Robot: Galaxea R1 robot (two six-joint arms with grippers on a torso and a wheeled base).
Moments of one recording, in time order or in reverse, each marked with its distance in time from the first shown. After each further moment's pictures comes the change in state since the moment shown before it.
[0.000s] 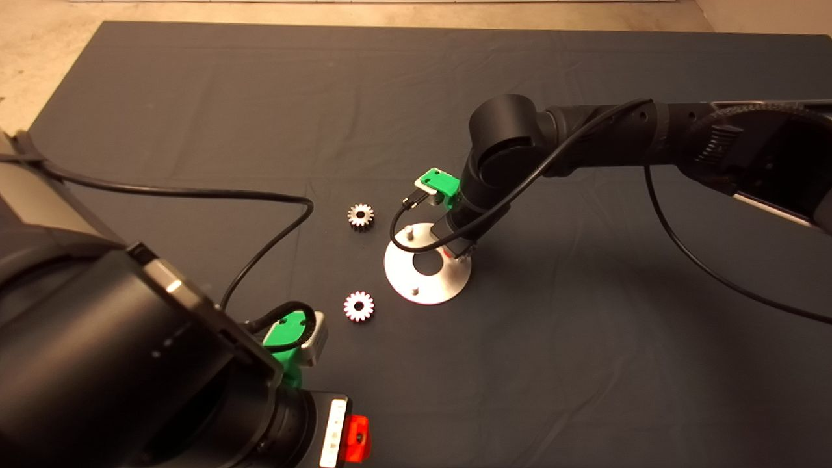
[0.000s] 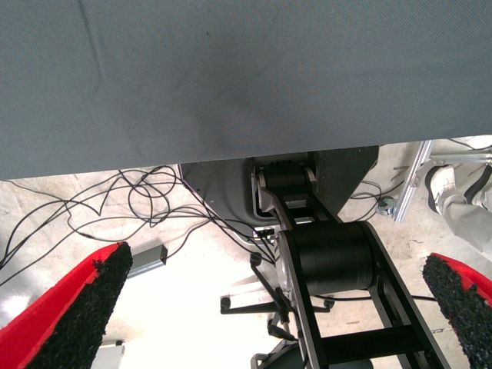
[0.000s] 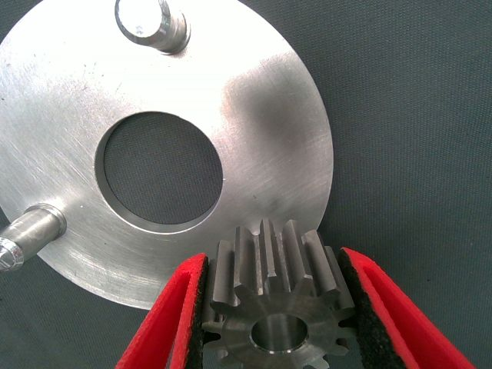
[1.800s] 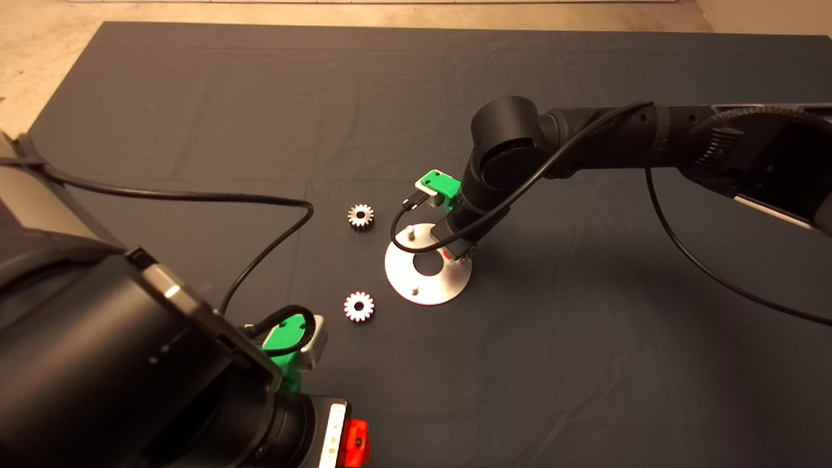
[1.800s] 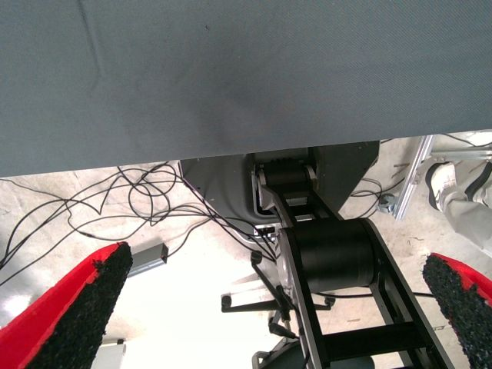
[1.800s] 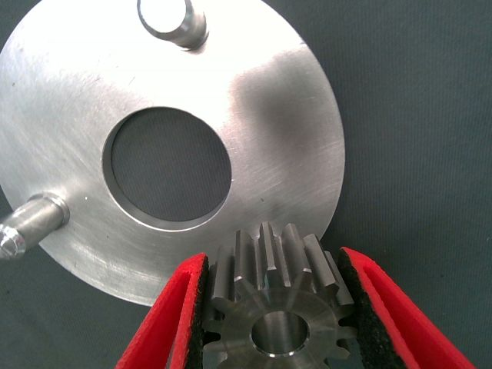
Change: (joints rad) left arm 0.005 0.000 0.005 0.000 0.000 0.000; right arm -0.007 -0.011 0.001 0.036 0.011 0.000
